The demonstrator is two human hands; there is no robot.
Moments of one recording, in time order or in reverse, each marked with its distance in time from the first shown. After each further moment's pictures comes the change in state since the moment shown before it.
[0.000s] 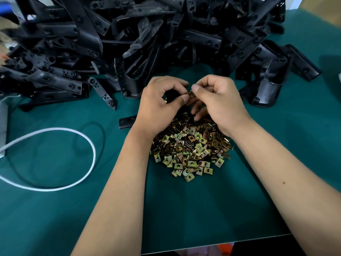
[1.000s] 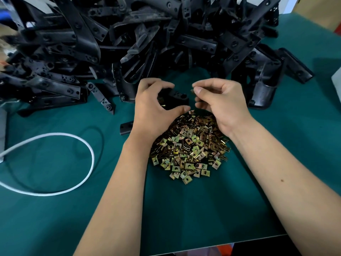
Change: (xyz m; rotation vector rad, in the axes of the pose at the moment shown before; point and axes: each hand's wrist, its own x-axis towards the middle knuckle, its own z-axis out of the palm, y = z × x) left_hand -0.003 -0.003 0.003 0.177 0.119 -0.109; right_hand 0.006 0.006 -0.009 0.131 0.181 0.031
